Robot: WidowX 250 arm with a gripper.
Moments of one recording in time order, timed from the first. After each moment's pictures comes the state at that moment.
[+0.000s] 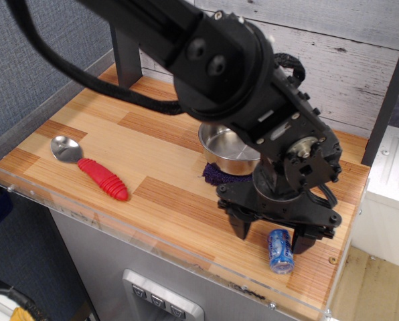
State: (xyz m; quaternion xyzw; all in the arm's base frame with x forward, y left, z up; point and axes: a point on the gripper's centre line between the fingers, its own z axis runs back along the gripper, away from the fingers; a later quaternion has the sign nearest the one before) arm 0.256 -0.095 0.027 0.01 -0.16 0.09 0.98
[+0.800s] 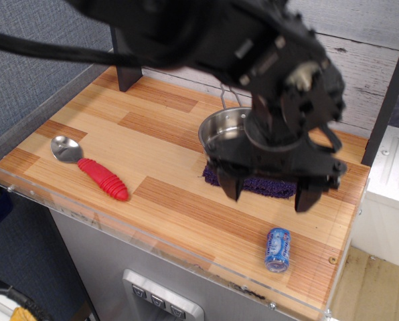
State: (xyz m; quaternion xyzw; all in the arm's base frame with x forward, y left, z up) arm 0.255 -0.085 0.089 0.00 -0.20 0.12 0.97
